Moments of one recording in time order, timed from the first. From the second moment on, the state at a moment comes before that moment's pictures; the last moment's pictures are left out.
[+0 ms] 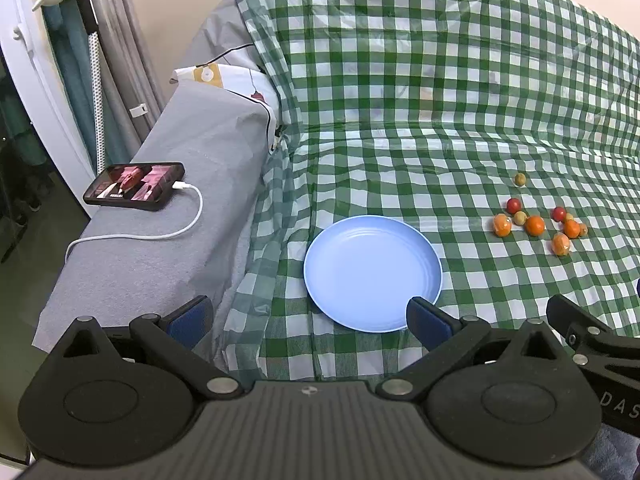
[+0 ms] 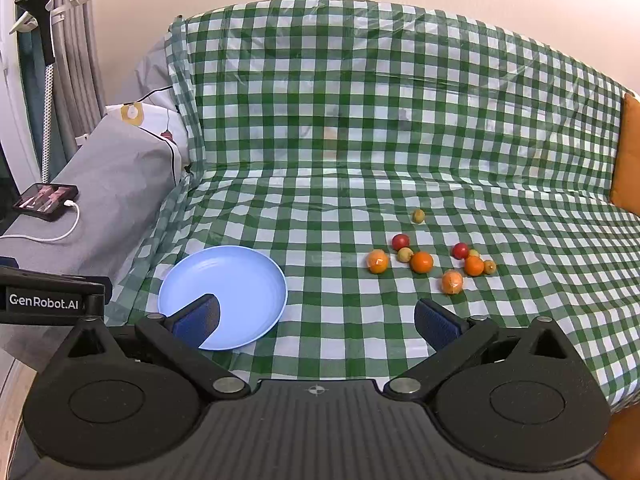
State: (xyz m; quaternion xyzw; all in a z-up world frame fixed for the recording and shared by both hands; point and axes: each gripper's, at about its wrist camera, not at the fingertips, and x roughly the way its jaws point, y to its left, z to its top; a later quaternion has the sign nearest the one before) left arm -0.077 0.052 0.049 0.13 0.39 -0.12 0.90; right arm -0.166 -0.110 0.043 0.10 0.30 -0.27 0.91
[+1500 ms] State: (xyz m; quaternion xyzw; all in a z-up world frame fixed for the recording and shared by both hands) left arm -0.064 -0.037 0.020 0.16 0.43 -0.22 0.86; right arm -0.206 -0.191 0.013 0.16 0.28 -0.37 0.87
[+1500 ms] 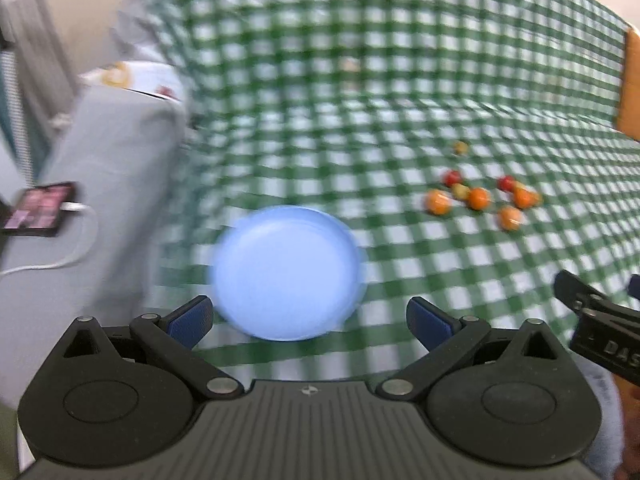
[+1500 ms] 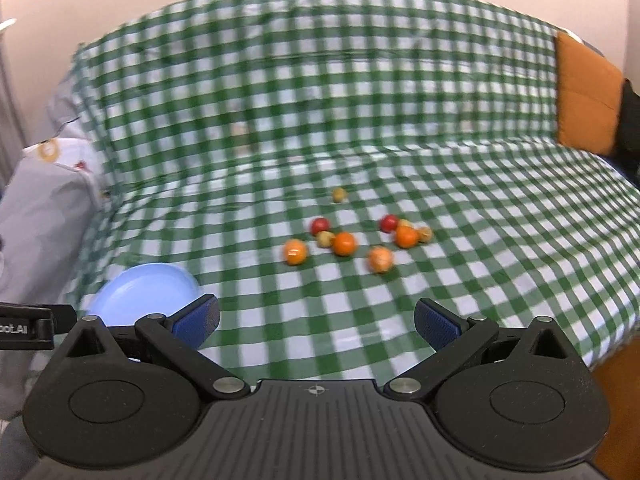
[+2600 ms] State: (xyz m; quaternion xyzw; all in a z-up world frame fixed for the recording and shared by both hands) left arm 0.093 -0.284 -0.186 0.23 0.46 -0.34 0.79; right arm -0.091 -0.410 -0.176 0.14 0.35 -0.39 0.84
